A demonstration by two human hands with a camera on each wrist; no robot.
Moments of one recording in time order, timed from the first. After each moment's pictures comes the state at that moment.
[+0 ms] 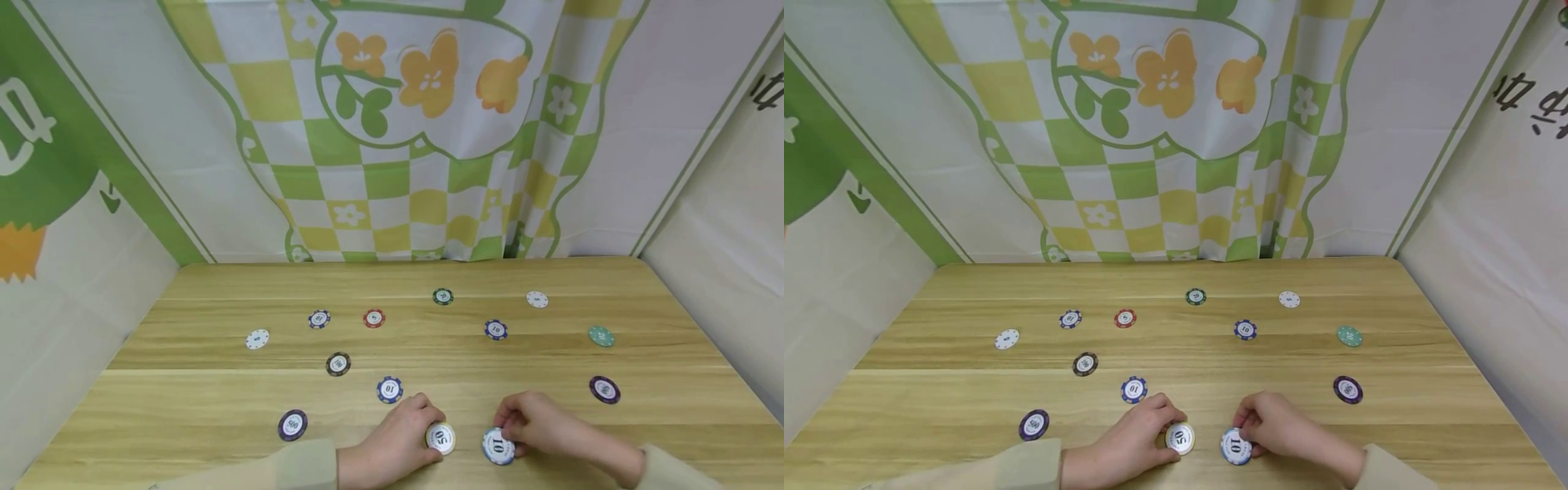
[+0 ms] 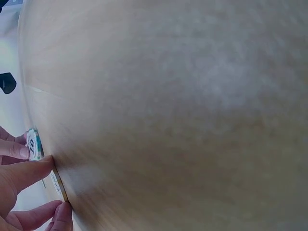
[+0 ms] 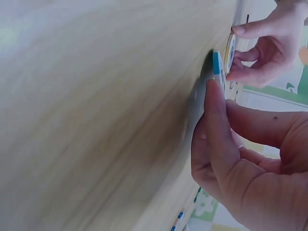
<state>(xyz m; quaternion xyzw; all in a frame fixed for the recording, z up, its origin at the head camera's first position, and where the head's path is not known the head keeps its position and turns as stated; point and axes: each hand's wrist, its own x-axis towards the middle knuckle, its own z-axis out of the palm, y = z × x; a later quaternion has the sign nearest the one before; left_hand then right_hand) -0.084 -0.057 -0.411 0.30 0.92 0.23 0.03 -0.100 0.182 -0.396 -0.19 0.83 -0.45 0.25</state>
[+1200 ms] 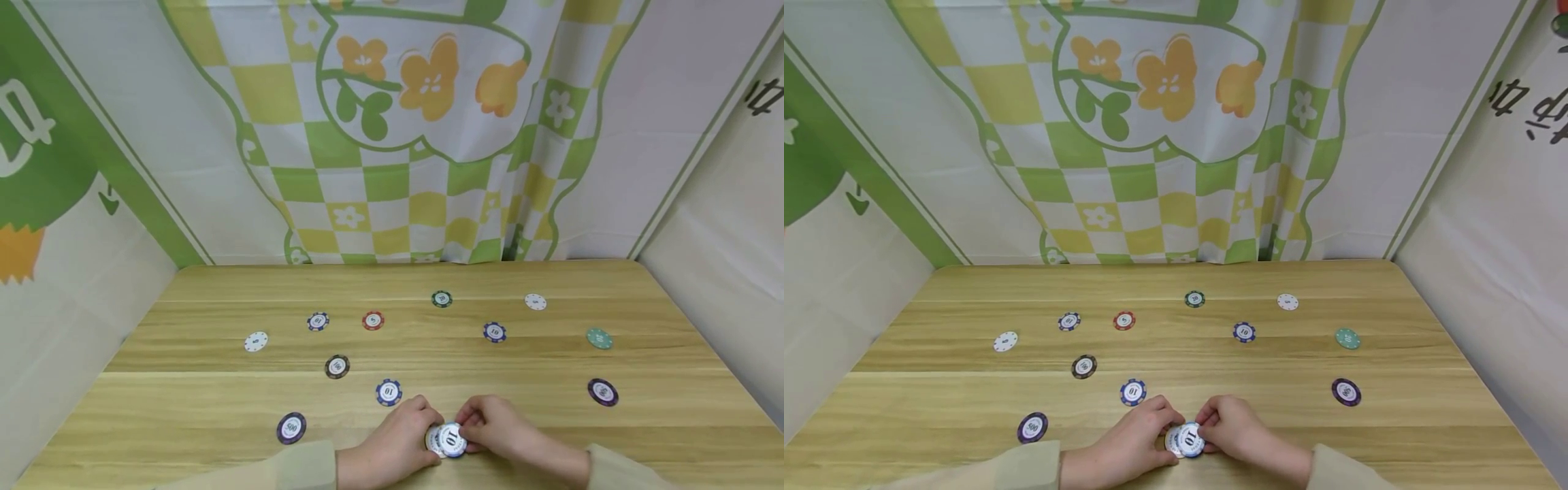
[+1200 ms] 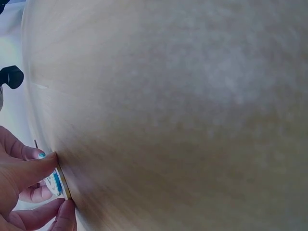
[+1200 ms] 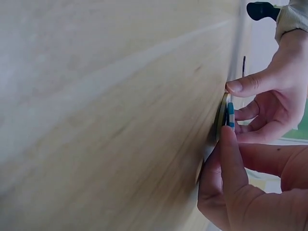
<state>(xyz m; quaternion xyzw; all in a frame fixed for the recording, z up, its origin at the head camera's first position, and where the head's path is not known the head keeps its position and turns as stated) -0.086 -0.056 -0.408 0.30 0.92 0.23 0.06 -0.096 0.130 -0.408 -0.14 0.80 -0.54 0.22</state>
